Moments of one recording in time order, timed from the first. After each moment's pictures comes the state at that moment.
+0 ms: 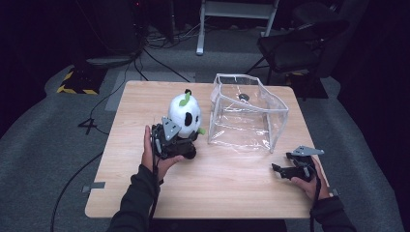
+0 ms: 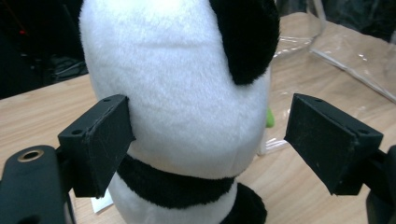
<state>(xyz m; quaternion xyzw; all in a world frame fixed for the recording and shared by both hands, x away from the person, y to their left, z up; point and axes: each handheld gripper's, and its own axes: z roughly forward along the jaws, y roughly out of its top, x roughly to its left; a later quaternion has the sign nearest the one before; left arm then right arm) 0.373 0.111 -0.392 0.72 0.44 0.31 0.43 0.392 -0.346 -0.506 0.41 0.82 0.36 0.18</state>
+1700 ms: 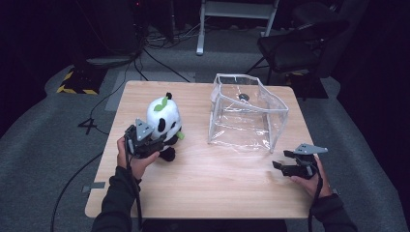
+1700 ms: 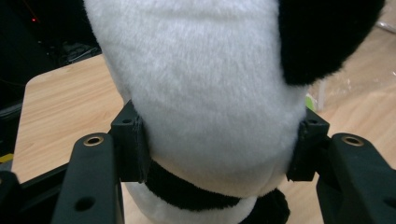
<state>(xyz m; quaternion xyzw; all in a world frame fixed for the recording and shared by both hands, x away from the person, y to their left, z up) 0.369 0.189 -0.408 0.74 0.44 0.31 0.40 0.389 -0.343 -0.484 0.38 0.82 0.39 0.18</state>
